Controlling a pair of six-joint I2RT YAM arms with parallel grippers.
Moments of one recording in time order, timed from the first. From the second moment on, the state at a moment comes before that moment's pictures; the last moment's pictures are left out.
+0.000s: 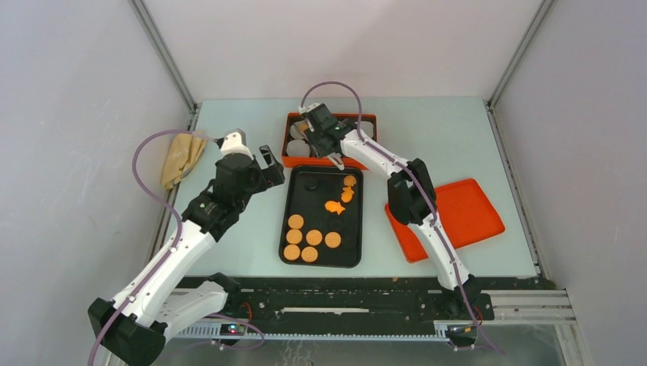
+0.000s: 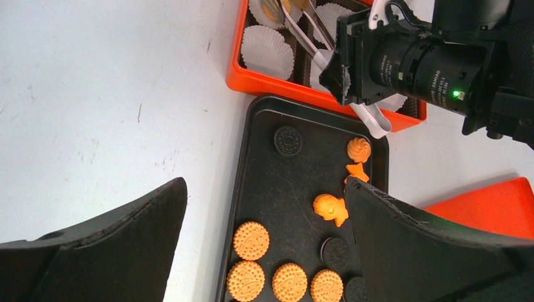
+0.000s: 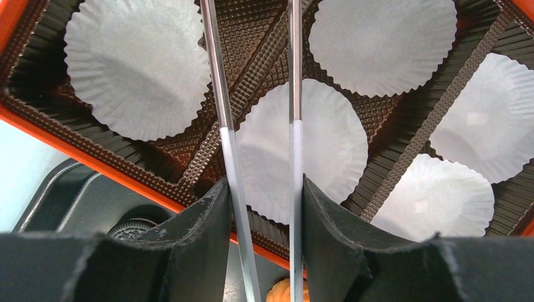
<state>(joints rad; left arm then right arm) -0.49 0.93 0.90 -0.43 -0.36 -0.56 0.68 2.48 2.29 -0.67 0.20 0.03</state>
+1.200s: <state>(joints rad) -0.49 0.93 0.90 -0.43 -0.33 -0.55 0.82 1.72 1.52 -0.62 0.19 0.18</state>
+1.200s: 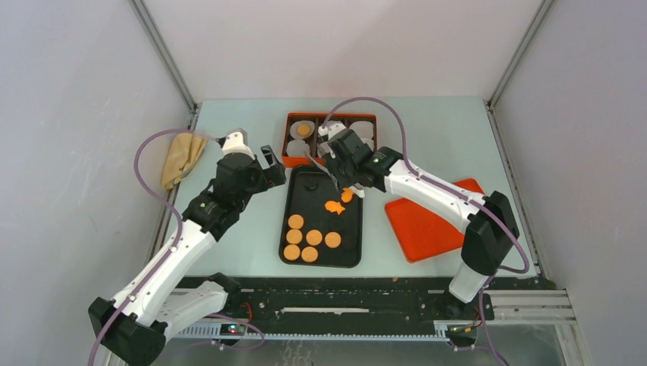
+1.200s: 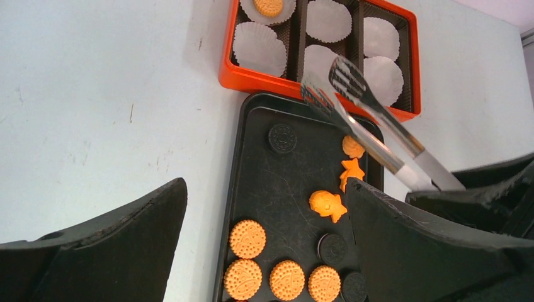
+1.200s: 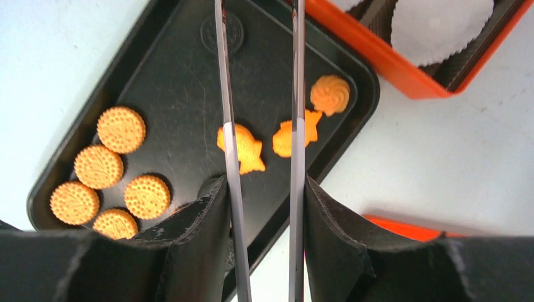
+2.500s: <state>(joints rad) -0.49 0.86 0.90 -0.42 -0.34 -0.55 0.92 1.73 1.27 -0.52 0.26 0.31</state>
